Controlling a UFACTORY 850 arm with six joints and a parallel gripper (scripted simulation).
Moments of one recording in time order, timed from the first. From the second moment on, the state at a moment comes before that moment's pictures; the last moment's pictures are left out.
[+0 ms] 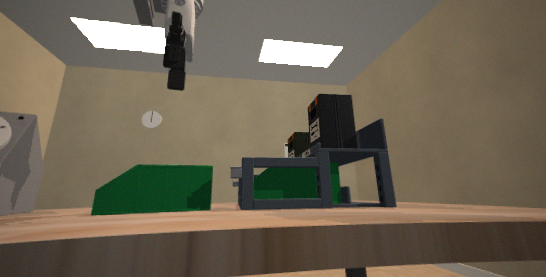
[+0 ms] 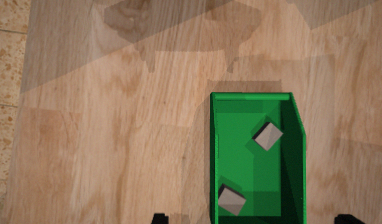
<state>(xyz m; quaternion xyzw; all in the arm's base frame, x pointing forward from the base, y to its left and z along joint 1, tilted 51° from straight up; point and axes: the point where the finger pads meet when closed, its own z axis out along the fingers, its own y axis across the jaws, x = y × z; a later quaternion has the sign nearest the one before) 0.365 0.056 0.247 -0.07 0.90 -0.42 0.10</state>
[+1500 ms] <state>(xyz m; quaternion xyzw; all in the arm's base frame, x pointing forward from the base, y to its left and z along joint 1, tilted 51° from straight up) 0.362 0.063 0.253 -0.07 0.90 -0.42 0.10</state>
